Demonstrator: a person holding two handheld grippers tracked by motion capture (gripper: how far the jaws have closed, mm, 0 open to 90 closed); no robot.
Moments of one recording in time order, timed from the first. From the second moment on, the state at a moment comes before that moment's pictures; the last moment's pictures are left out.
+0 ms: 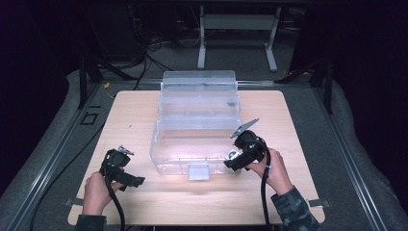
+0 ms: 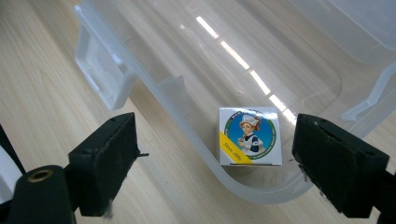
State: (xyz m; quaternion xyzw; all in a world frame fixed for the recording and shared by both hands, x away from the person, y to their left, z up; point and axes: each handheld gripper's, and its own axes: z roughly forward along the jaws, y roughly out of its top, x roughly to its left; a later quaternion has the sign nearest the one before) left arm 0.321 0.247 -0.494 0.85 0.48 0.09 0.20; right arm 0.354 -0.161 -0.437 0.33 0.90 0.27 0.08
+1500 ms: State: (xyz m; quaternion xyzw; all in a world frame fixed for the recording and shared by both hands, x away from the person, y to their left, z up) left arm 0.424 0.206 -0.410 0.86 0.38 0.10 0.32; right arm 0.350 -0.148 -0.450 0.29 0.91 0.27 0.09
